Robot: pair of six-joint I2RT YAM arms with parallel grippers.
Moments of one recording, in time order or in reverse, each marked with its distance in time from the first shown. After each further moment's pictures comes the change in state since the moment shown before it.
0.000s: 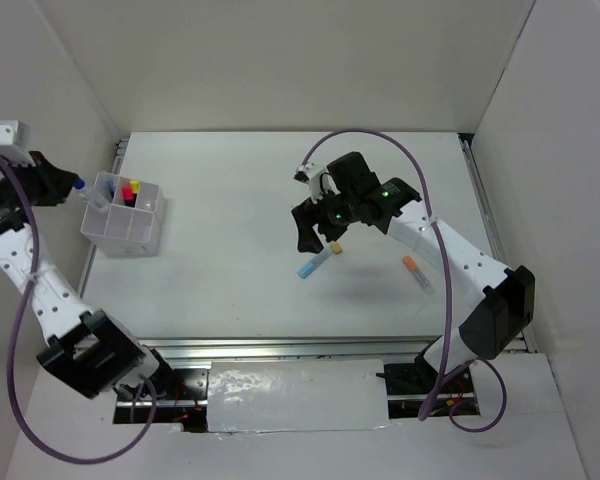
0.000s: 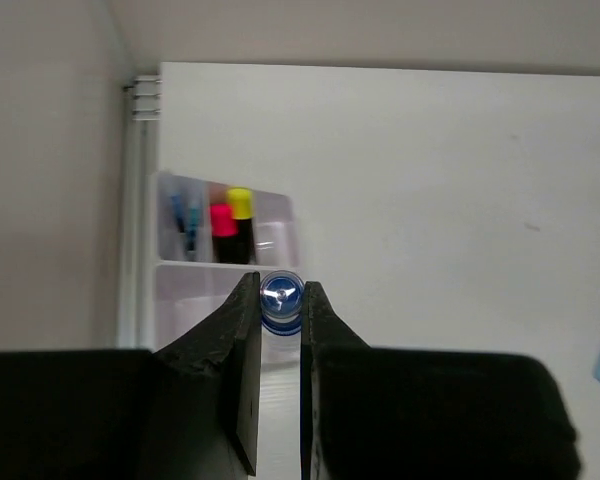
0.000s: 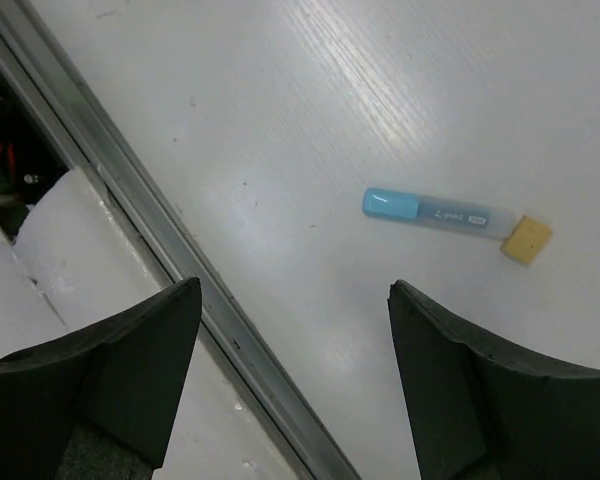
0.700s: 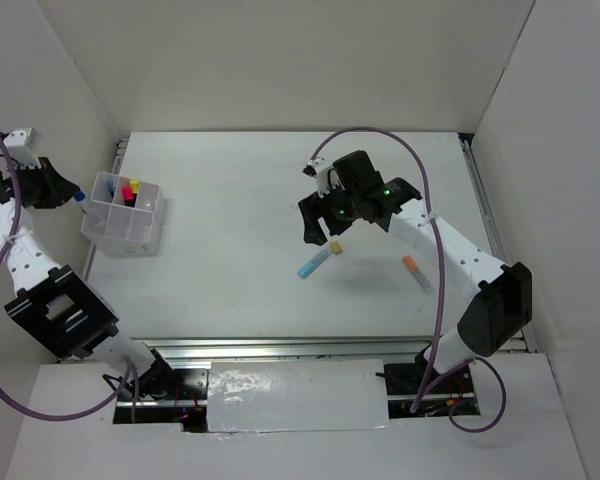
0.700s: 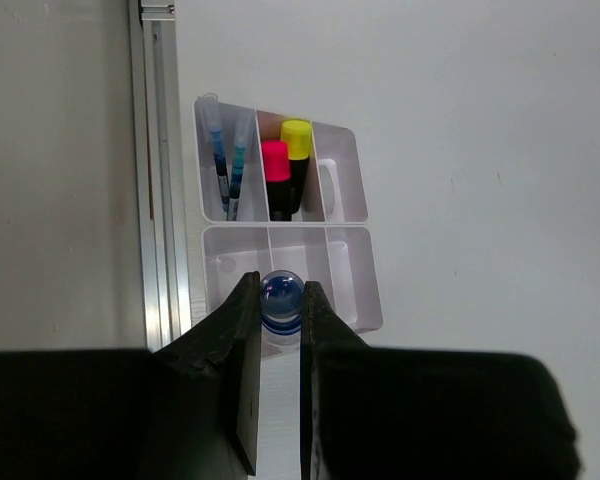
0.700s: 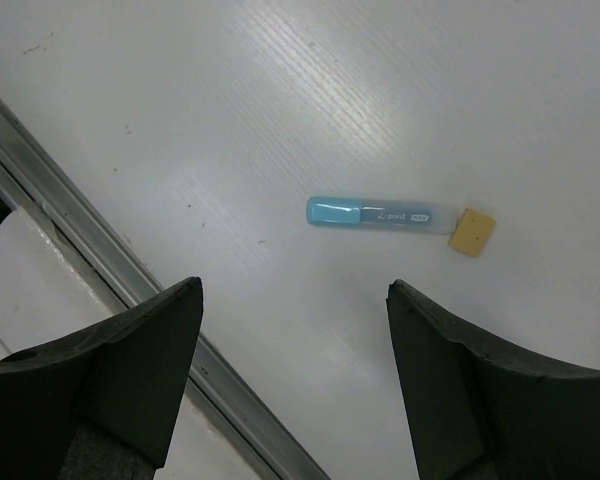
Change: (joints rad) left arm 0.042 0.330 0.164 -0.143 -0.055 0.216; right arm -0.058 0.013 -0.060 0.076 0.081 0.014
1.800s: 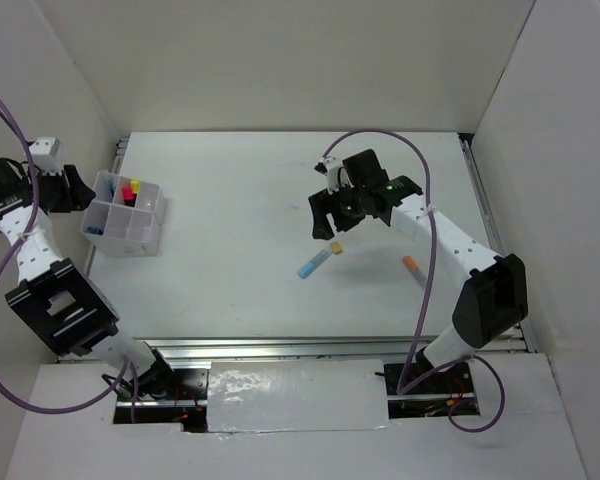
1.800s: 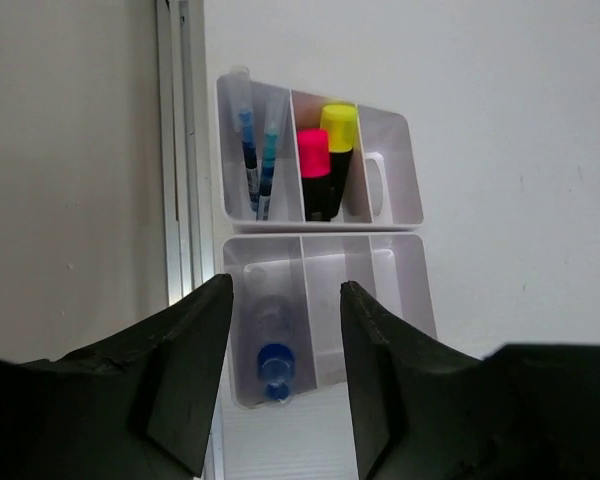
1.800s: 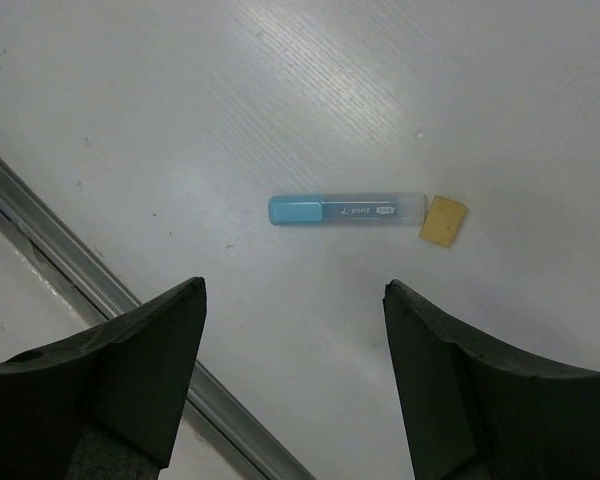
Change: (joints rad) left arm -0.072 0.019 -0.173 0.237 -0.130 0.010; right arm -0.086 0.040 -0.042 0.043 -0.029 0.006
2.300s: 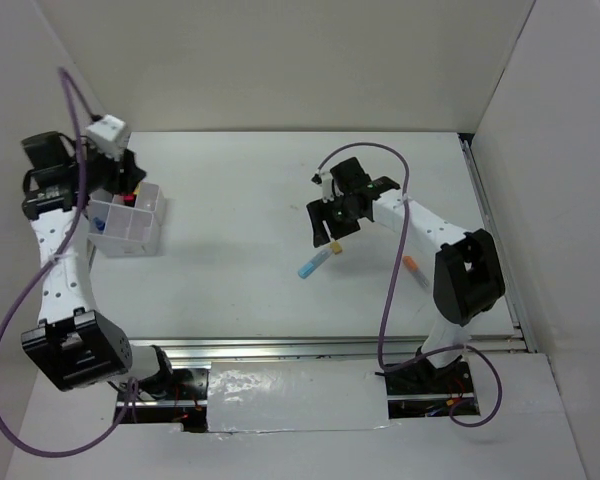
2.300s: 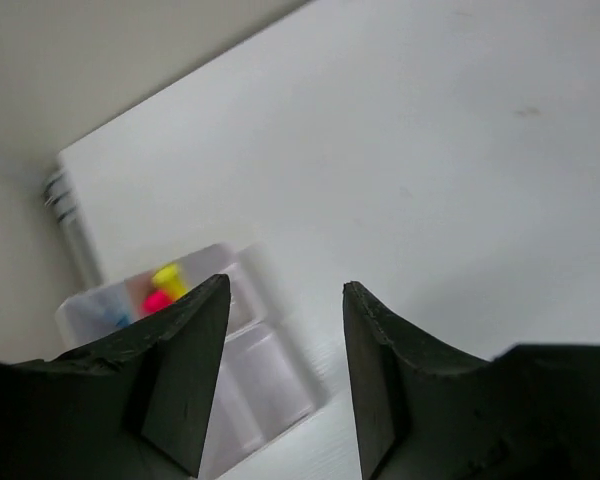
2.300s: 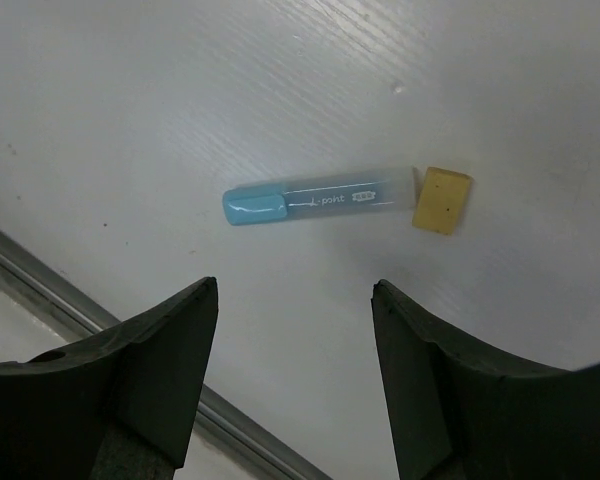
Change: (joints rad) left arm -0.246 -0.223 0.006 -0.043 0.039 0.073; right arm -0.008 0.157 0.000 -0.005 0.046 0.075
